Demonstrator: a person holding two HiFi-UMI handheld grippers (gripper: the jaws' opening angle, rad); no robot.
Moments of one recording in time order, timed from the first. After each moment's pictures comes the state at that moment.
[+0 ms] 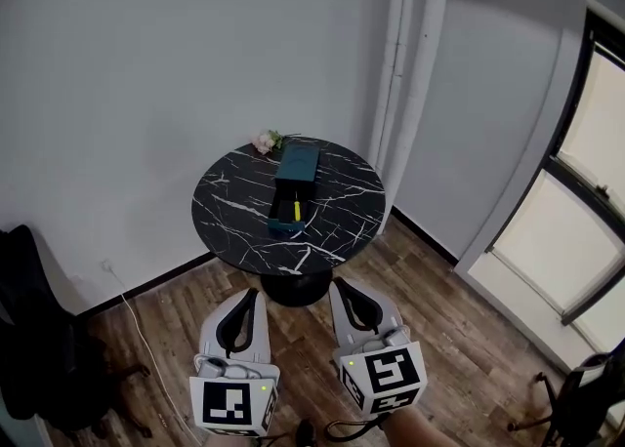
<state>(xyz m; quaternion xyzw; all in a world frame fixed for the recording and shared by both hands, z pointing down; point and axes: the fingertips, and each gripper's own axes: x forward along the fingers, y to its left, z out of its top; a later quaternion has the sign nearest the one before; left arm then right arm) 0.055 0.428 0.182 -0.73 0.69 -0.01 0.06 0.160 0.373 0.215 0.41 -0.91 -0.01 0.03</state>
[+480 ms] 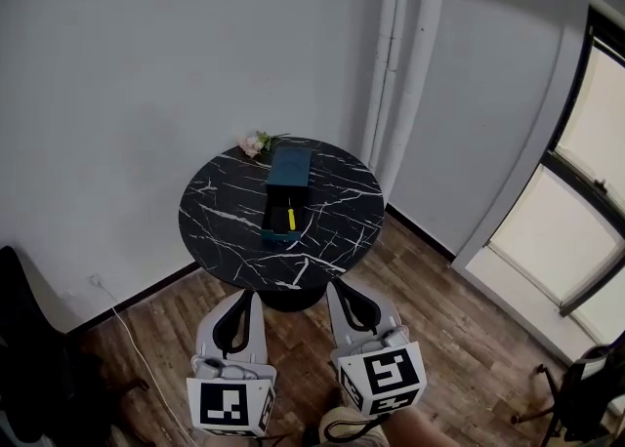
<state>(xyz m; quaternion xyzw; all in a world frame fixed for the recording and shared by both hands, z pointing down) 0.020 0.365 0.192 -0.74 0.67 -0.01 0.05 0.130 0.318 0.224 0.43 -0.90 0.00 0.04</state>
